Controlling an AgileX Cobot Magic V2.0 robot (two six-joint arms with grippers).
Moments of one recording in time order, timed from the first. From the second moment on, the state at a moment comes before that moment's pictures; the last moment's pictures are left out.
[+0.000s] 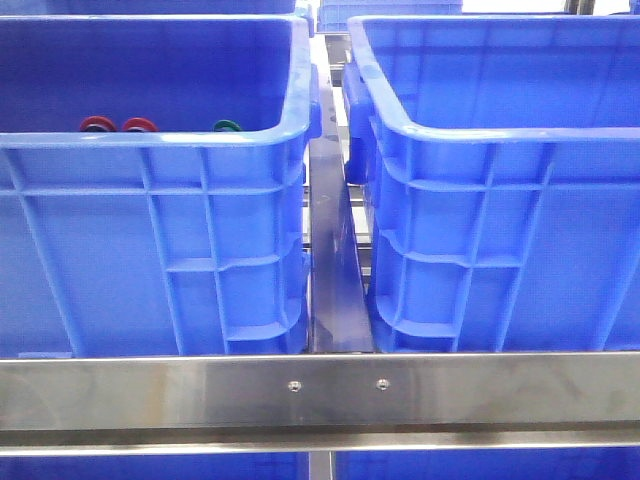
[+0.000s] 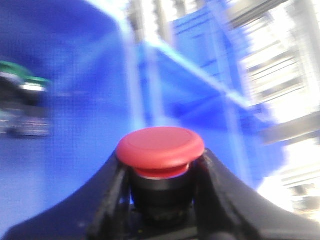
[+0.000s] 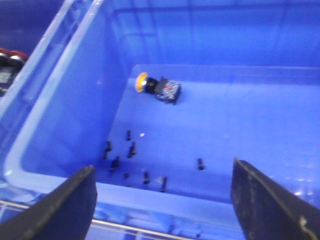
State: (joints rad) left arm -0.02 1.36 -1.00 -1.58 0.90 0.77; right arm -0.13 0.58 -0.62 0.68 0.65 -0.53
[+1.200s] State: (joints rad) left arm -0.49 1.37 -1.00 -1.78 0.57 0.98; right arm -0.05 0.73 -0.62 1.57 0.85 -0.98
